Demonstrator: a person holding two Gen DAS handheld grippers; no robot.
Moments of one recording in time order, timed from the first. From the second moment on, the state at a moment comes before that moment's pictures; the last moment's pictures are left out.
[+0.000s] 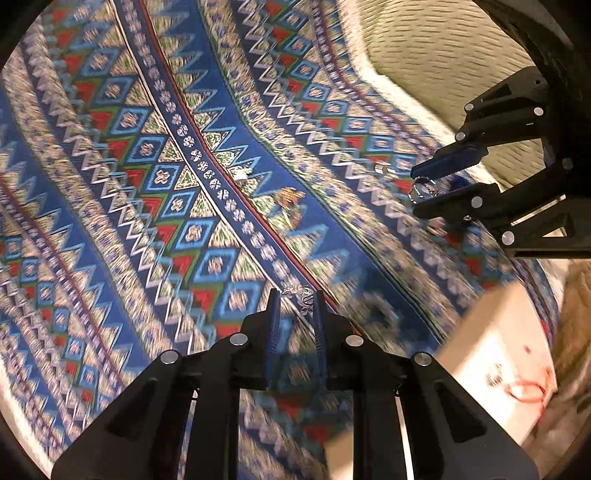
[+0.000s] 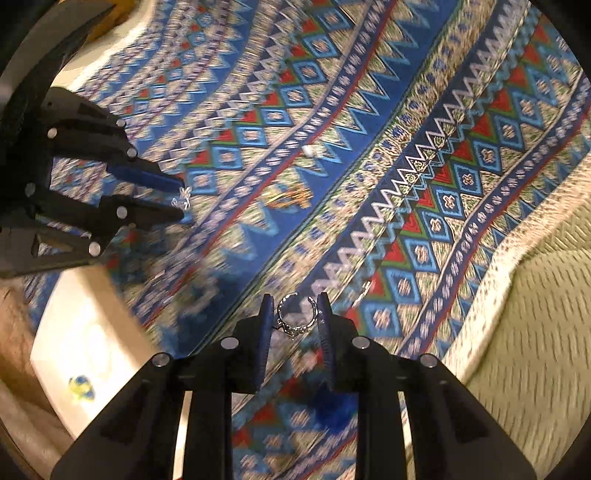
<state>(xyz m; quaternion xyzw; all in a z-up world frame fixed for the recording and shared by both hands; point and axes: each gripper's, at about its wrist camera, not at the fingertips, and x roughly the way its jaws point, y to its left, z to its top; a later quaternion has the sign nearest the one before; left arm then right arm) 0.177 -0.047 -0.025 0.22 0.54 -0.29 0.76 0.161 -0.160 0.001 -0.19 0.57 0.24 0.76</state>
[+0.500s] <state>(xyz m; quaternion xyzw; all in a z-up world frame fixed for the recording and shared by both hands) 0.011 -0.047 0.015 0.24 0.57 -0.31 0.72 -0.003 -0.117 0.012 -0.19 0.58 0.27 0.74</state>
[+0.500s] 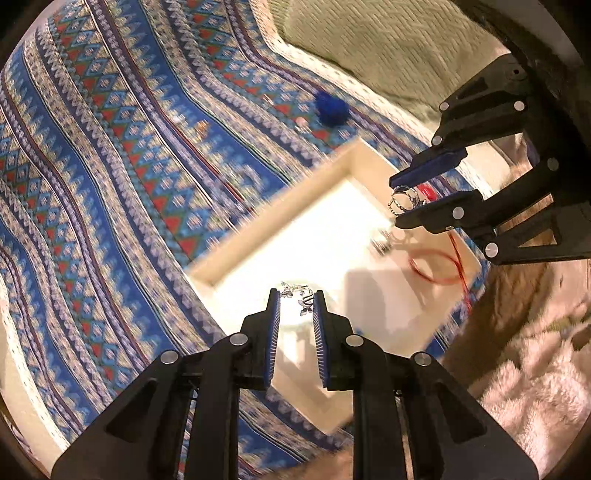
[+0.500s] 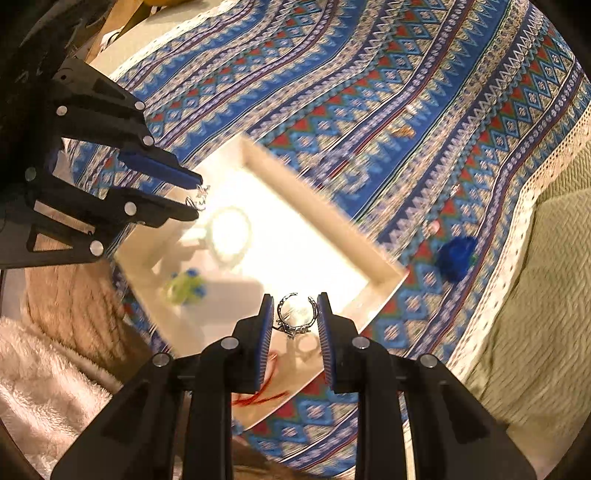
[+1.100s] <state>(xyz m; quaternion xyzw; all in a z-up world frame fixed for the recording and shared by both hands) -0.025 -0.048 -0.002 0.26 0.60 -0.31 0.70 -0.034 -0.115 0.009 -0.18 0.58 0.28 0.74</state>
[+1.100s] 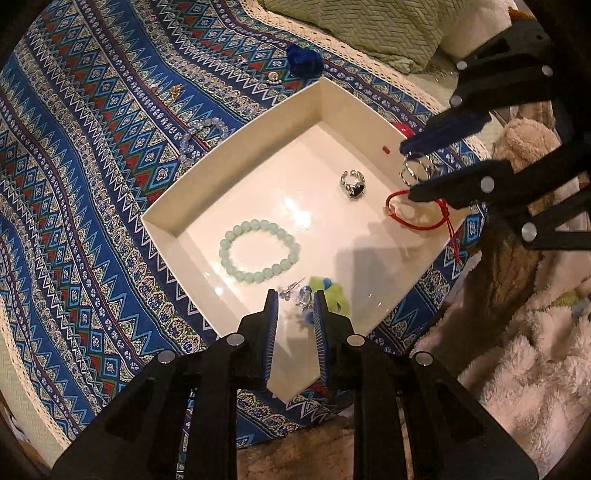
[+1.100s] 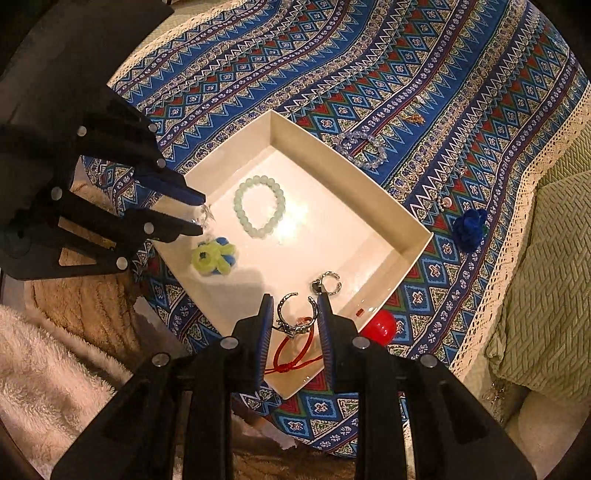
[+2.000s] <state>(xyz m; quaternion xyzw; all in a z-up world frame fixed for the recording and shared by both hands) 0.090 -0.039 0.027 0.26 0.54 -0.27 0.75 0.102 -0.195 0.009 -0.11 0.58 0.19 0.78</state>
